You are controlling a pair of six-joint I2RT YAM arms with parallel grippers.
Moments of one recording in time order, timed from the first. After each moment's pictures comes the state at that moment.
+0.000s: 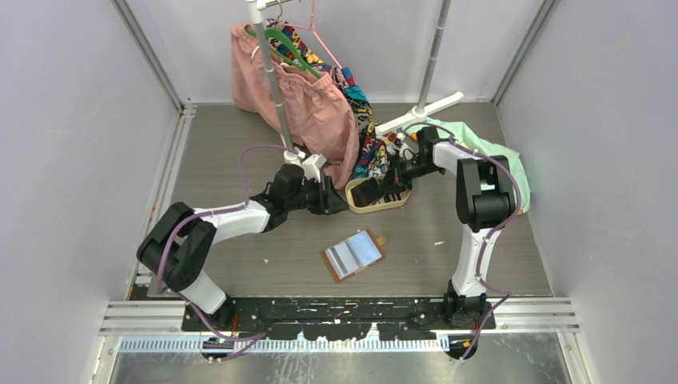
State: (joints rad) left arm -0.63 1.60 0.78 0.35 0.38 -0.60; right arm 0.11 2.05 1.35 -0.64 -0.92 0.22
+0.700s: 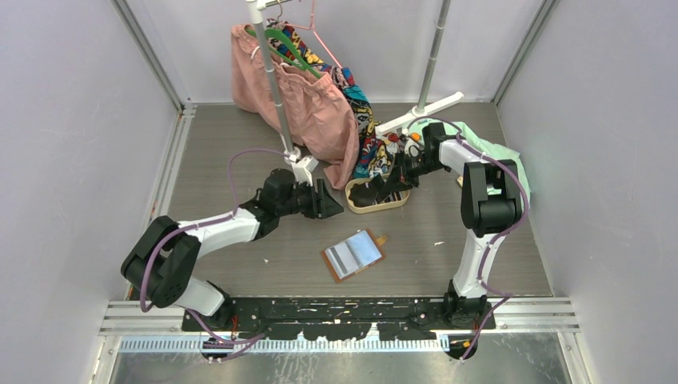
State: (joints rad) left arm -0.62 1.47 0.69 0.35 0.38 -0.61; right arm 0.08 1.98 1.35 -0.70 -0.85 0.13
